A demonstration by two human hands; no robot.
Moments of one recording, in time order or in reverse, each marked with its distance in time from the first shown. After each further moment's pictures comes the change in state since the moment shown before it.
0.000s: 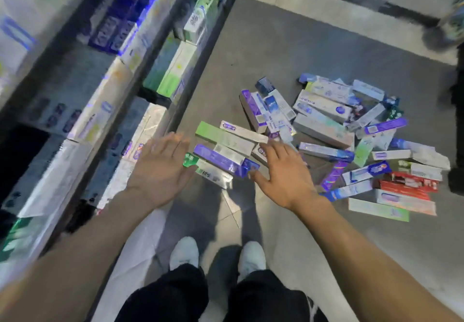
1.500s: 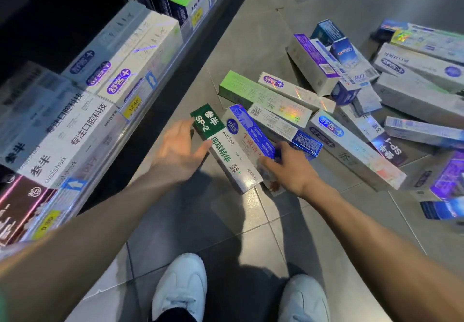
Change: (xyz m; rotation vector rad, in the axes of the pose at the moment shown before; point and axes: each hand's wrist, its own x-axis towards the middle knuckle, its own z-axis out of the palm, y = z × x) left_hand 0.024 -0.057 0.302 -0.499 0.054 -0.413; right_hand 0.128 0.011 0.288 0.482 -0.090 0.132
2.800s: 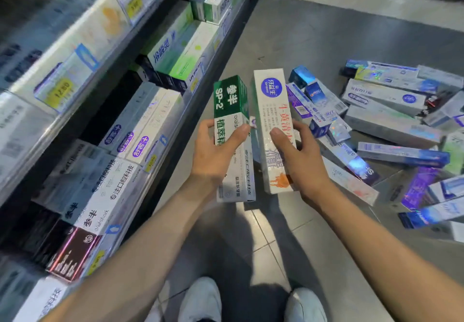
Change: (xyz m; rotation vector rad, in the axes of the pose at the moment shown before) left_hand -0.009 0.164 -0.098 -1.055 0.056 -0.181; right_hand -0.054 -0.088 -0.104 0.870 0.334 -0.092
